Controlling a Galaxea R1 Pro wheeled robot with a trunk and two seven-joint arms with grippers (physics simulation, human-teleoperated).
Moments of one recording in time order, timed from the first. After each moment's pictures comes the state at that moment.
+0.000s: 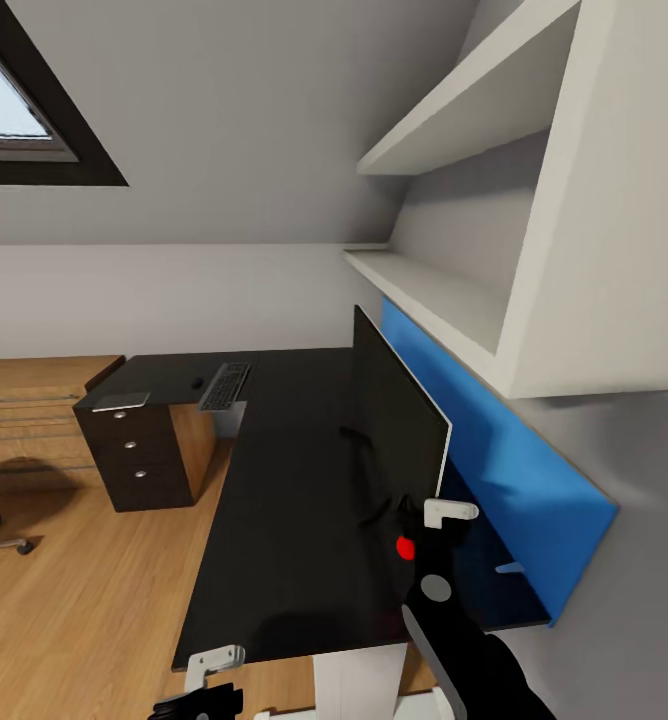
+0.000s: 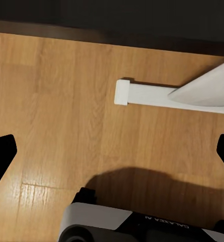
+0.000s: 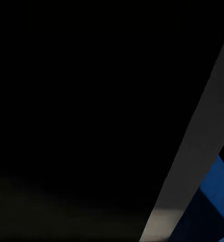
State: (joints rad) left arm -0.07 -0.08 -0.08 -1.16 0.27 0.65 0.40; right arm -0.38 0.06 0.39 -1.14 -0.08 0.08 -0.65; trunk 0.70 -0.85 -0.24
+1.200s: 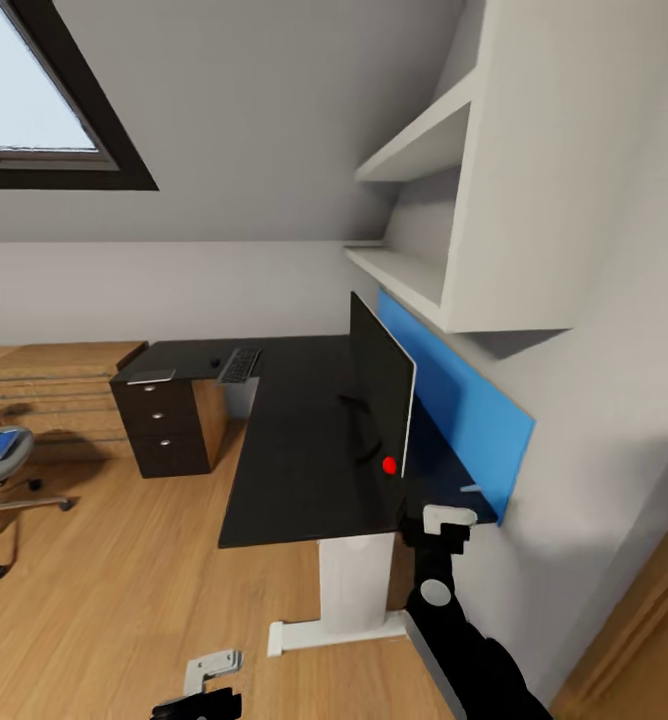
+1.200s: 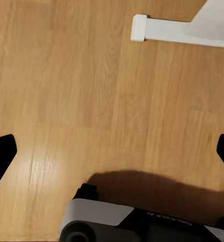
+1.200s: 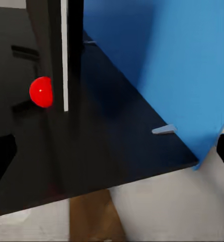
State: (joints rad) left arm -0.07 -0.08 -0.08 -1.15 0.28 0.65 0.40; right arm -0.38 0.06 0.39 -1.10 -0.09 0.08 -0.64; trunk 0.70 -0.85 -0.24
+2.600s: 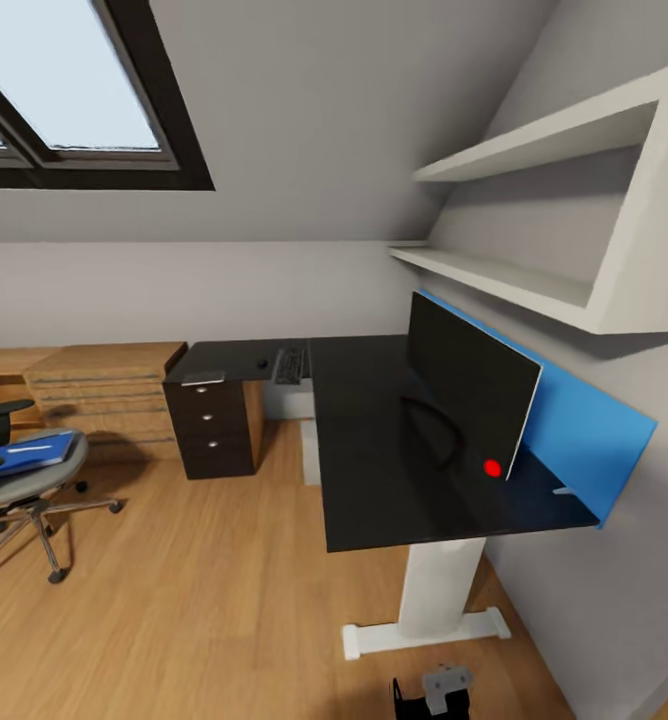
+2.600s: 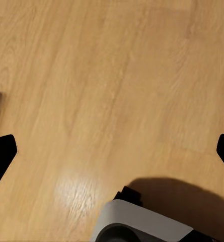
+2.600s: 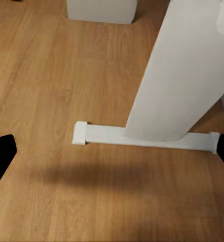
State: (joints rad) left arm -0.07 -0.05 -0.09 -0.40 0.27 -0.22 0.40; right arm -0.37 0.10 0.39 -0.11 -0.09 -0.54 -0.22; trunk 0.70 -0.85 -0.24
